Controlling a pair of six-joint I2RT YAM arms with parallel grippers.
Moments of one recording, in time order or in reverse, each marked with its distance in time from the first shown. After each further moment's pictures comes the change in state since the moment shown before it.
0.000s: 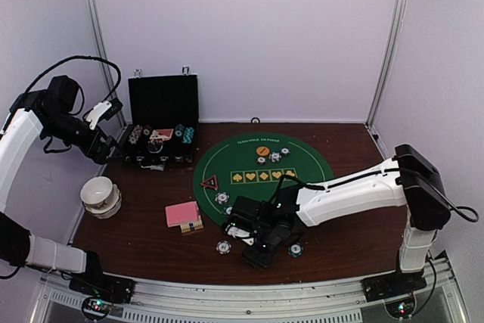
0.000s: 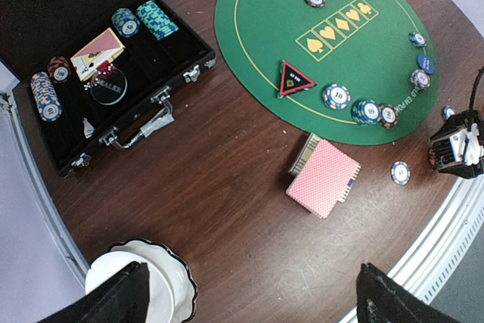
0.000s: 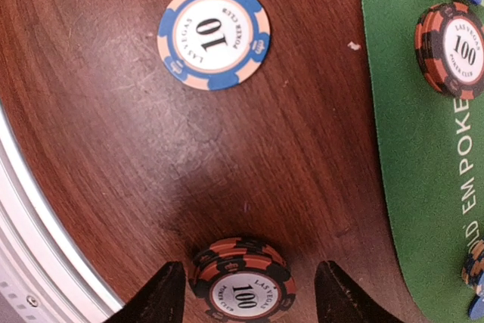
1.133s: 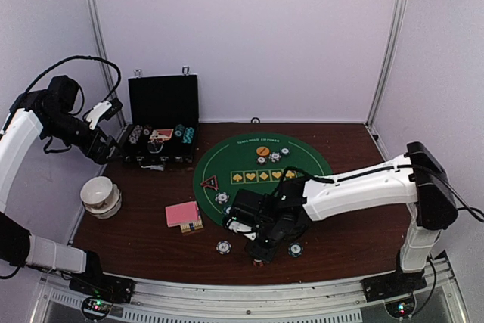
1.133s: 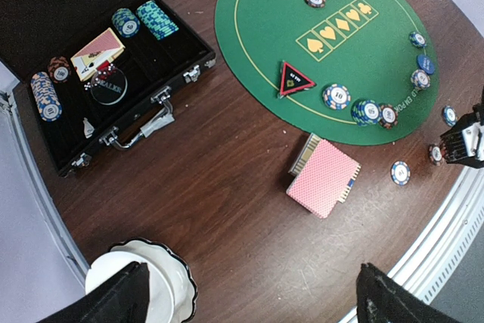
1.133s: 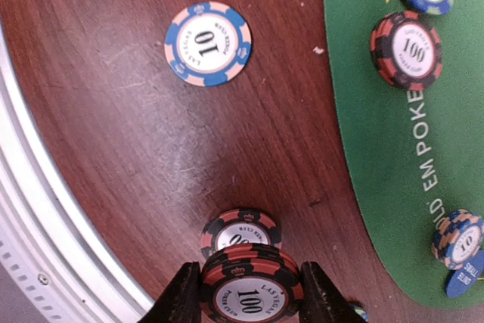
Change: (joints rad) left arm 0.000 0.000 0.000 0.000 0.000 0.000; right arm 0.002 -0.032 0.034 -0.082 0.029 -0.004
